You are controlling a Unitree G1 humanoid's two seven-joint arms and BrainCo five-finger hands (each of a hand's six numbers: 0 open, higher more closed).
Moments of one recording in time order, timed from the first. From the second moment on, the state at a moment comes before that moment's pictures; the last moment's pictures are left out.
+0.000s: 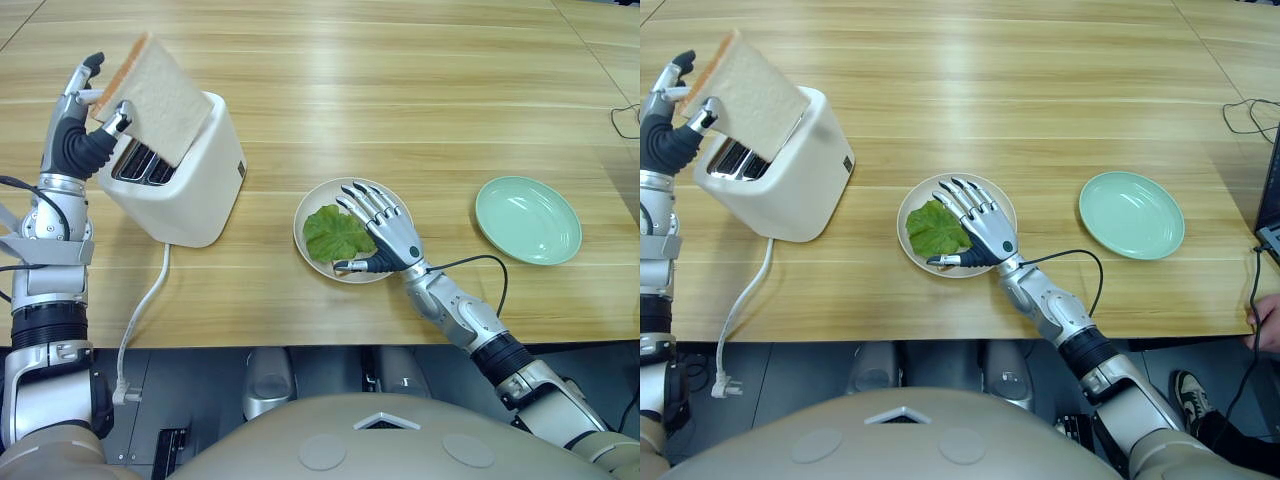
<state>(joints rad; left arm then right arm) -0.27 0.73 0.23 0.34 0.19 -0.48 -0.01 -0.15 -0.38 0.54 0.26 -0.99 -0.34 -0.62</state>
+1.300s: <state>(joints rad) -0.51 0.39 -0.19 0.54 0.00 -0.48 -0.71 -0.06 -0.58 0.00 0.11 -0.53 -0.48 -0.45</state>
